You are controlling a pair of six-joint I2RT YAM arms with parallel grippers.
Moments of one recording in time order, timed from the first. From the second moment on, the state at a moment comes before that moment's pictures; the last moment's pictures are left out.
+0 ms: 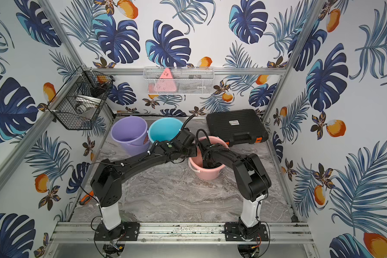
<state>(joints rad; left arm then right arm) -0.75 2.03 1.55 -0.52 -0.13 -0.74 0.50 1.87 1.19 -0.74 0.14 0.47</state>
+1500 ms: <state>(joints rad) -0.76 2.00 1.52 -0.51 -0.14 -0.71 0.52 1.83 1.19 -0.70 0.11 0.50</state>
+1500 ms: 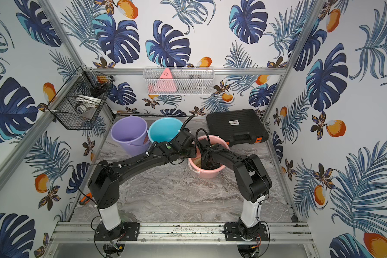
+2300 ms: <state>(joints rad) -0.81 1.95 1.49 -0.55 -0.16 -0.67 0.53 1.49 1.02 -0.43 0.05 0.44</state>
